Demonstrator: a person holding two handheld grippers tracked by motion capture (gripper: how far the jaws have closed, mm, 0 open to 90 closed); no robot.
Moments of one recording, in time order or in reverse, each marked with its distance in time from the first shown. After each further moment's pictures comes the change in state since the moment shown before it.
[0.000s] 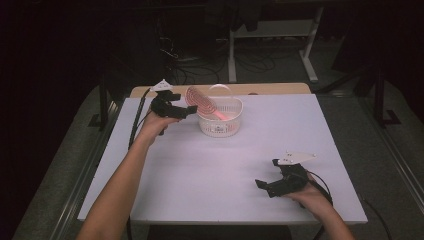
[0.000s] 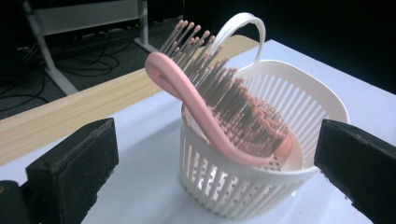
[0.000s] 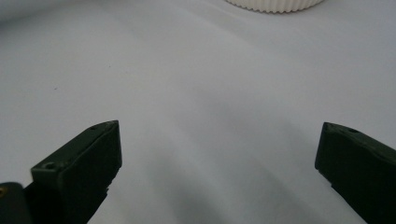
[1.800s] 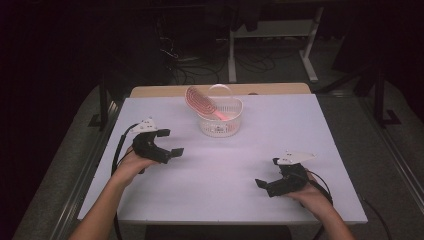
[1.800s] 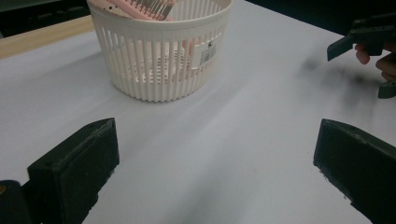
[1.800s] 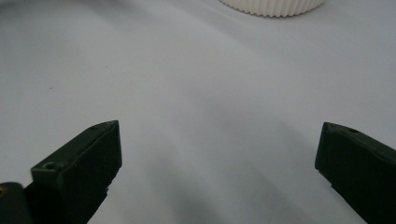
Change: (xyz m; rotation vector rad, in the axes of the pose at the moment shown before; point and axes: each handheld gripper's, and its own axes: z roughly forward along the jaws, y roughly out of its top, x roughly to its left) left arm -0.058 -0.077 -0.080 0.070 -0.111 0.064; right arm 0.001 0.003 -0.001 0.005 -0.020 -0.023
